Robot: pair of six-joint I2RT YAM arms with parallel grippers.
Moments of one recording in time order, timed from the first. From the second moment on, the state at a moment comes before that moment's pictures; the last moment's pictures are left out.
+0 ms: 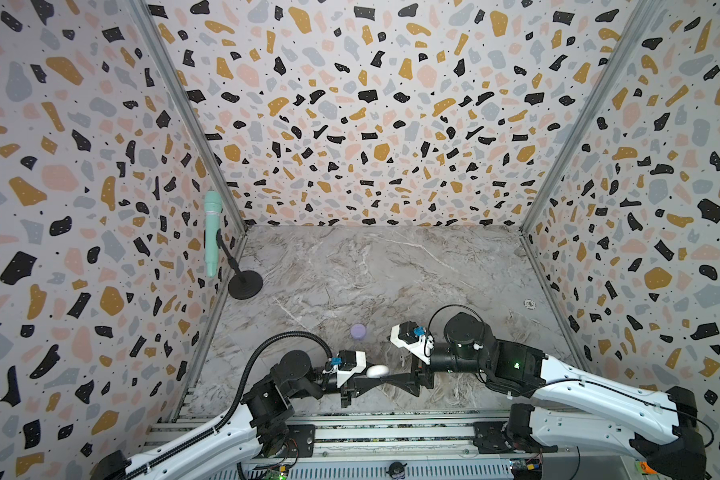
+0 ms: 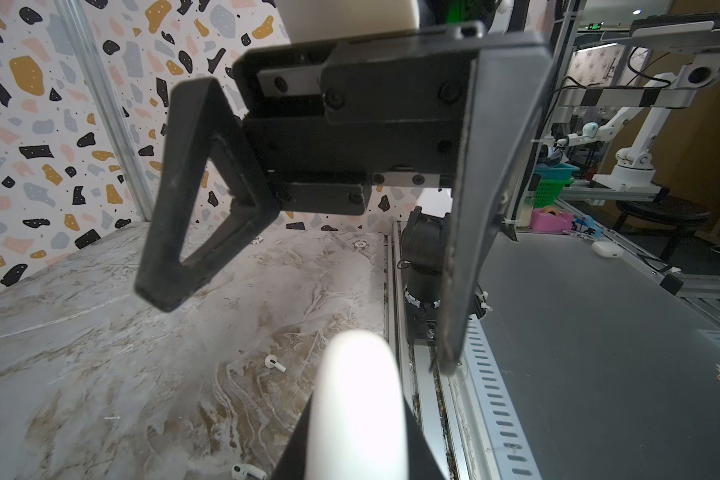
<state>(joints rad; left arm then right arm) -0.92 0.56 0.24 0.29 0.59 0.01 1.15 0.98 0.85 -0.26 -0.29 -0.07</state>
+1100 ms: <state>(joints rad) -0.94 0.48 0.19 0.30 0.44 0.10 0.95 0.94 0.86 -0.25 -0.20 0.09</state>
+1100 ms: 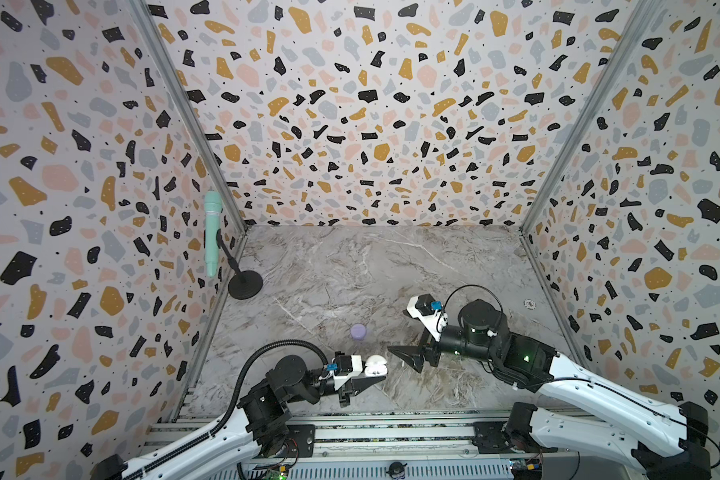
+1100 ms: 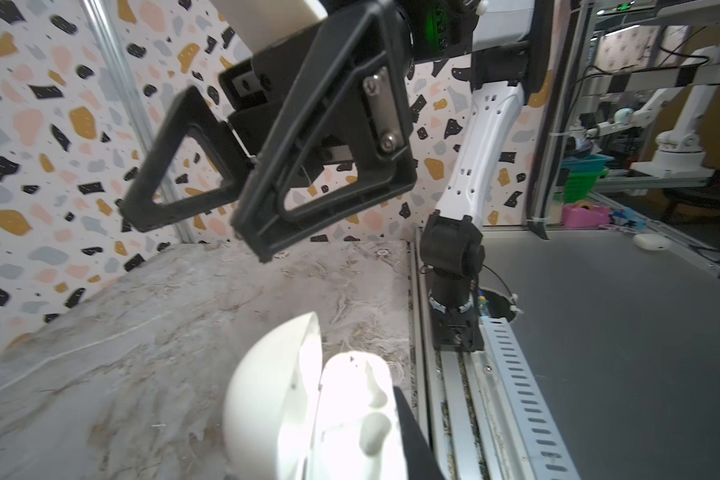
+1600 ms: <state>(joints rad) -1.01 0.42 0.14 0.32 0.25 0.23 0.72 1.15 0.88 -0.65 -0.02 0.62</state>
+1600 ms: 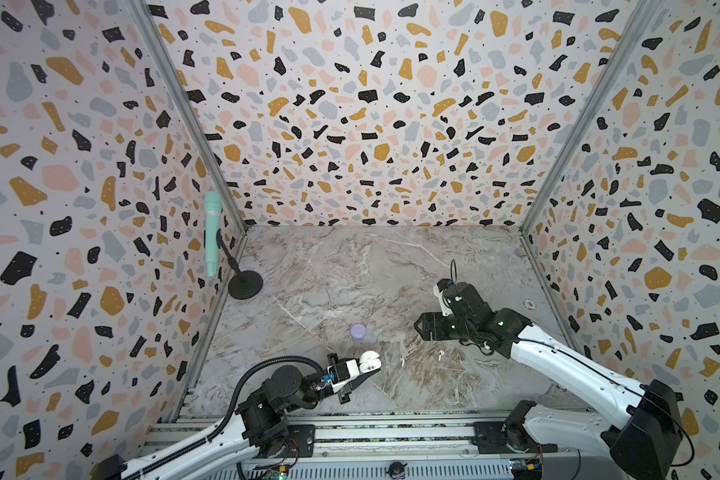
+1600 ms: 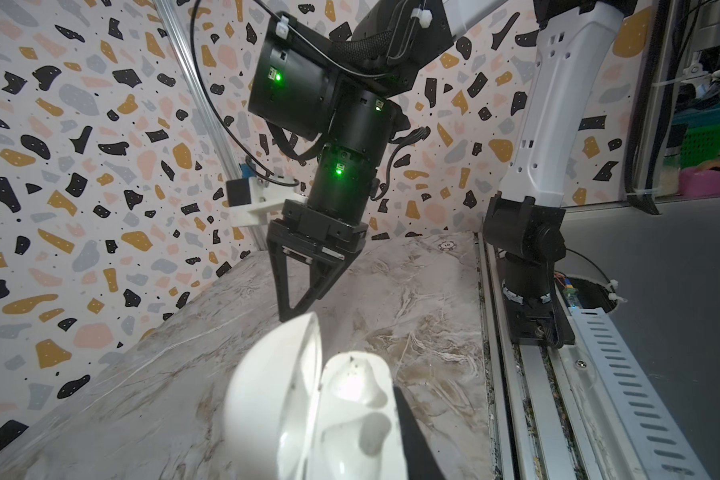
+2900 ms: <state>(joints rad) -1.05 0.43 0.14 0.27 0.25 0.28 0.66 1.43 0.79 -0.70 -0.01 0.92</state>
